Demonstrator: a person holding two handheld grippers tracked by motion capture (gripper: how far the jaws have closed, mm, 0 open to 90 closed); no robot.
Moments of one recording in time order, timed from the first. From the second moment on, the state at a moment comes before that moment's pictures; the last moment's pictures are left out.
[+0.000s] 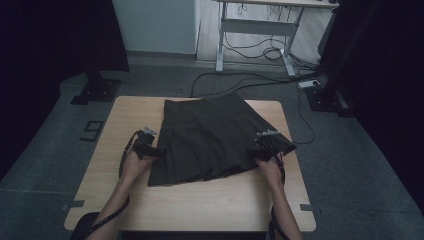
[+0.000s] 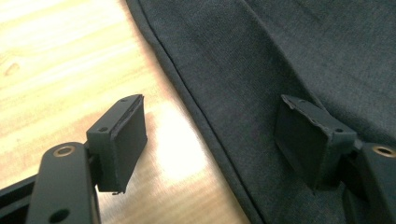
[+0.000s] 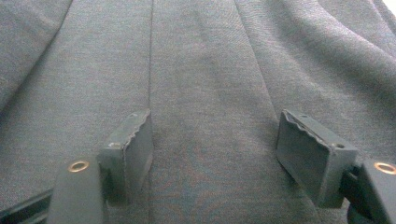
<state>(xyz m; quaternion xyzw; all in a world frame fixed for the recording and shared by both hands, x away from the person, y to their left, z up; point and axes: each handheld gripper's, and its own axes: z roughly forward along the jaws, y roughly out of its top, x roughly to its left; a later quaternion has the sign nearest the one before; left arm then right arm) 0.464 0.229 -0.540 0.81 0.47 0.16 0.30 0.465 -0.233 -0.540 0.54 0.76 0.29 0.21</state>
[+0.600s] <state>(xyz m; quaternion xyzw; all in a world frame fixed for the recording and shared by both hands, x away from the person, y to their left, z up) 0.388 0.228 -0.541 0.82 0.45 0.16 0.31 0.400 -0.245 -0.543 0.50 0.78 0.31 0.21</state>
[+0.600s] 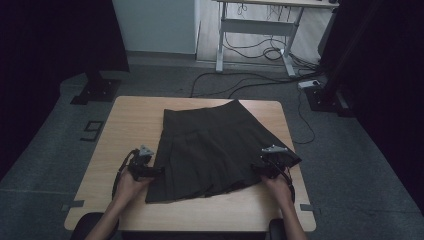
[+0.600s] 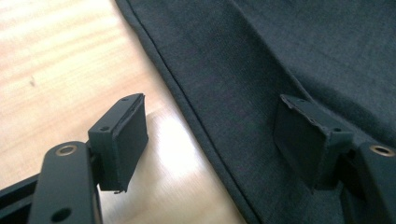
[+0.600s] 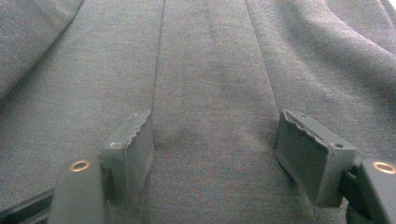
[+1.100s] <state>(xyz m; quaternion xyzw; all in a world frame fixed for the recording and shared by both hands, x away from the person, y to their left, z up) 0.321 0.215 -0.541 0.84 0.42 0.15 0.32 0.355 -0.260 -0.543 0.49 0.79 0.31 0.20</state>
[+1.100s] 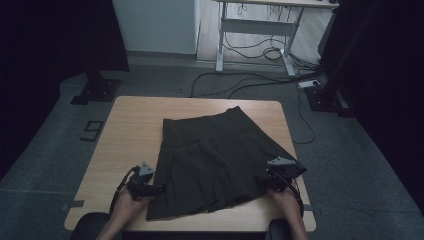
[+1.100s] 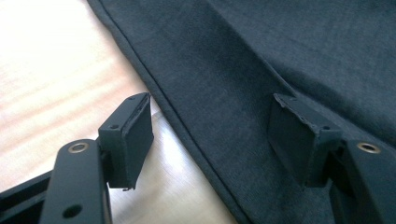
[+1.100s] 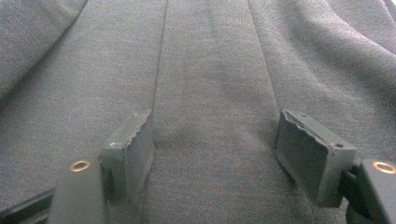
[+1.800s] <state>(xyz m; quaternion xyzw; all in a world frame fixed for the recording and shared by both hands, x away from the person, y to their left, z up) 0.367 0.229 -0.523 0.84 0.41 0.14 0.33 0.342 -0.269 -0.545 0.48 0.79 0.33 0.20</state>
